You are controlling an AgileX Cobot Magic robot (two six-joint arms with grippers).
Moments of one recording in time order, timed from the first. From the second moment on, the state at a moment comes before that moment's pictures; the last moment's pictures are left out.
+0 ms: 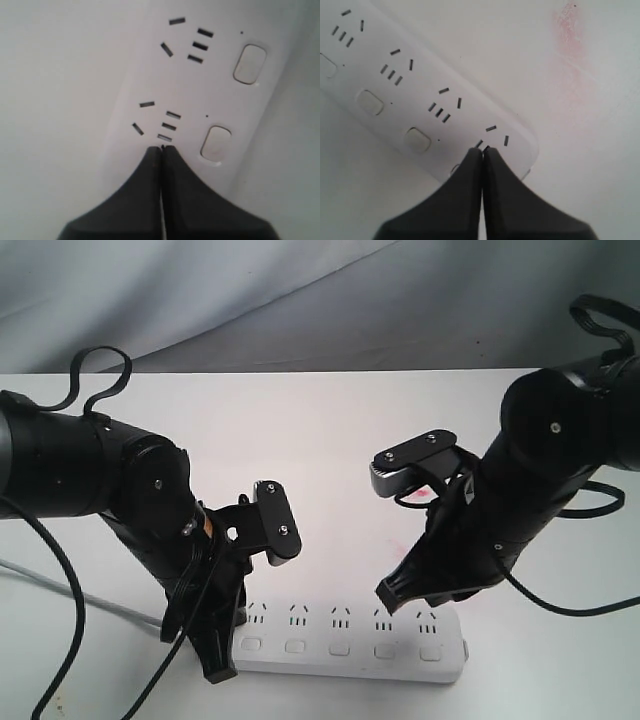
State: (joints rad) left arm -0.66 1.81 -0.96 -0.18 0.66 0.74; right arm 0.71 1.64 -0.96 0.13 0.80 -0.10
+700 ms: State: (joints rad) left arm -0.66 1.81 -0.96 -0.18 0.67 0.74; right arm 0.71 1.72 -0.95 0.18 0.85 -0.11
